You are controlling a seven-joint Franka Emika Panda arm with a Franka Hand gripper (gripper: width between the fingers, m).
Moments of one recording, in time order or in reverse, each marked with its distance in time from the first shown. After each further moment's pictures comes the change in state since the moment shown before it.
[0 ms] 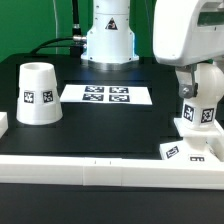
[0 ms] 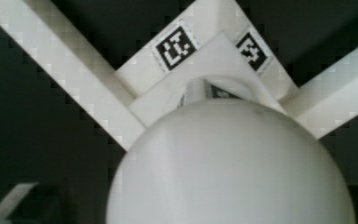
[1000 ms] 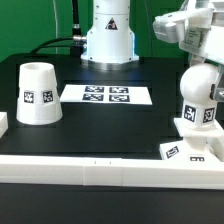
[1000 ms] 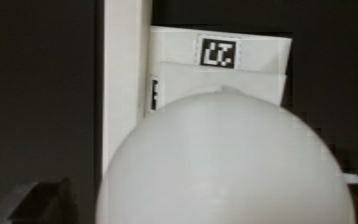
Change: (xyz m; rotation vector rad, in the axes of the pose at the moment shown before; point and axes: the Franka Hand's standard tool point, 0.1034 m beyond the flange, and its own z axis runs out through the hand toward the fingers) arm 0.005 -0.006 0.002 -0.035 -0.065 -0.746
